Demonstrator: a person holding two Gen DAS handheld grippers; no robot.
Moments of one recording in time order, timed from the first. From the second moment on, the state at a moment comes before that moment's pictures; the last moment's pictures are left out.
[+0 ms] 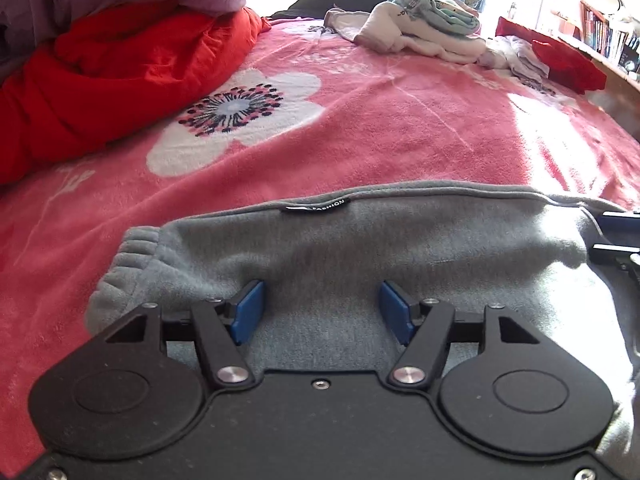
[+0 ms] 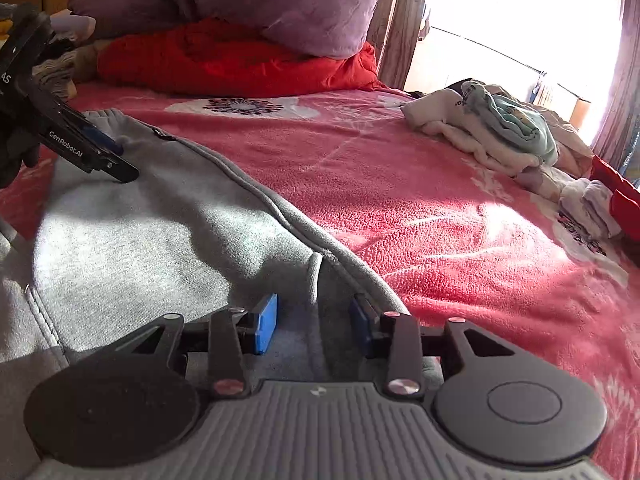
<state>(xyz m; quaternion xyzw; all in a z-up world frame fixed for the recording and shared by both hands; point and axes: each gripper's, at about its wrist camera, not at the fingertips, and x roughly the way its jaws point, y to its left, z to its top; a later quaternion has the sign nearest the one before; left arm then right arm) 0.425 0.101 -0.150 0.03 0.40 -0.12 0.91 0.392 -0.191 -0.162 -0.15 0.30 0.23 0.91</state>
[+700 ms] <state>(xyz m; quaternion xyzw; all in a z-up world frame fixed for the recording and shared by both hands) 0.444 0.088 -0.158 0.00 0.38 -0.13 0.92 0.409 -0.226 -0.164 -0.01 0.32 0.24 0.92</state>
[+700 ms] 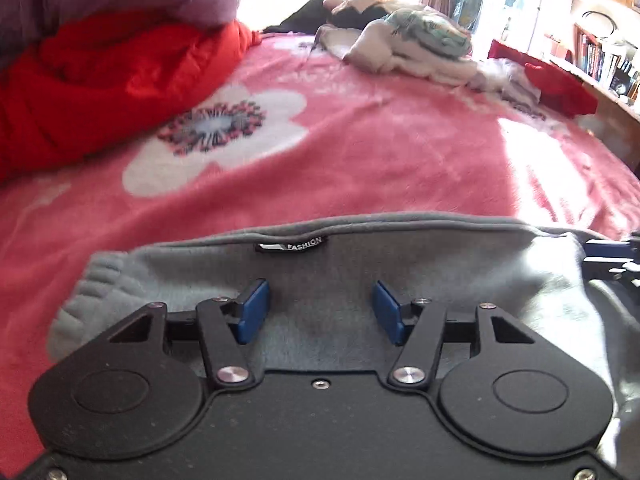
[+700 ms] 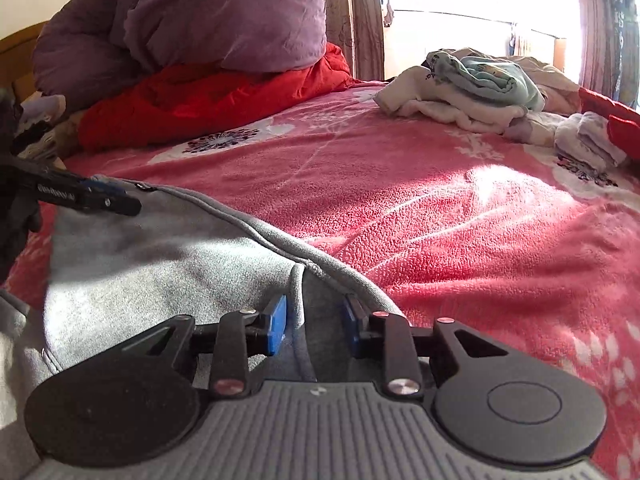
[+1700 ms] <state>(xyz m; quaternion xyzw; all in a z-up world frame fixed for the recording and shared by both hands) 0.336 0.021 -0.151 0.02 0.37 -0.17 0.91 0.344 -0.264 -0.138 -0.01 0.29 0.20 0.93</state>
